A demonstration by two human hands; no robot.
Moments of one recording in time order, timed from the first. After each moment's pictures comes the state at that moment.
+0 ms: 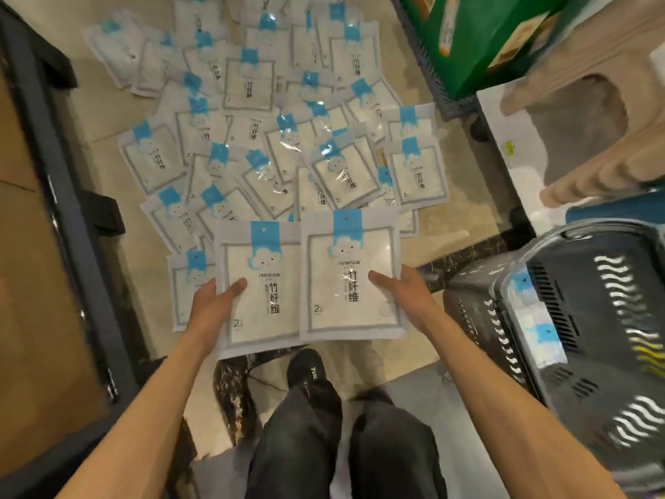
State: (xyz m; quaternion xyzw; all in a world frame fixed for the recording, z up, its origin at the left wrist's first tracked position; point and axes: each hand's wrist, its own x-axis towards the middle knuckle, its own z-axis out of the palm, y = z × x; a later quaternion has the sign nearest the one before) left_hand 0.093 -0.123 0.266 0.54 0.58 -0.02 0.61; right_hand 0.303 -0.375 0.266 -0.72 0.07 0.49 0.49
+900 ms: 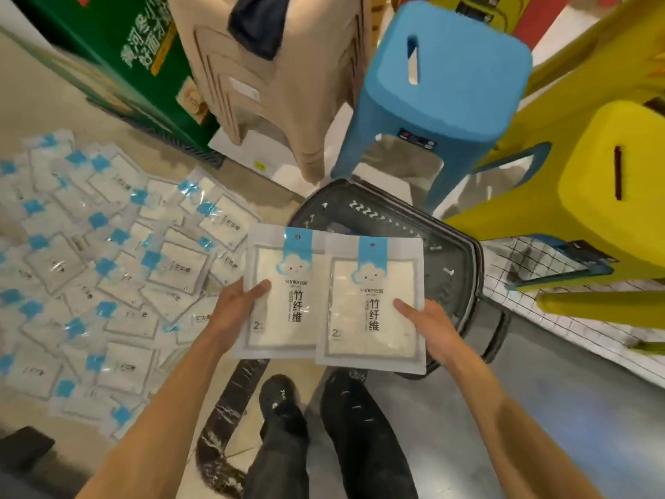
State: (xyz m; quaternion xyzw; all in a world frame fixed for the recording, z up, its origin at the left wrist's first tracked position) left_hand 0.403 -0.469 0.436 0.69 0.32 -0.33 0.56; right_hand 0.338 -0.799 0.422 -0.58 0.41 0.29 0.65
